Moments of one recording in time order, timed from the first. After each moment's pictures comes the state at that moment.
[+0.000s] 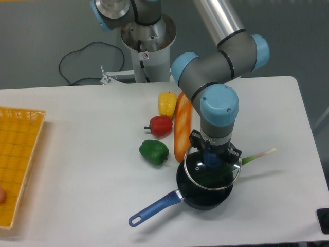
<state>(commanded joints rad) 2.53 -2.04 -1.45 -1.19 1.65 1.00</state>
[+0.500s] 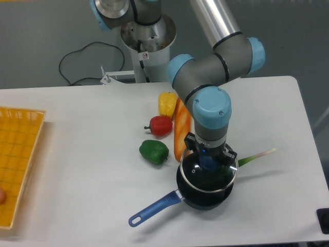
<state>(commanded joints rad) 2.50 -2.04 -1.43 -1.19 1.65 0.94</state>
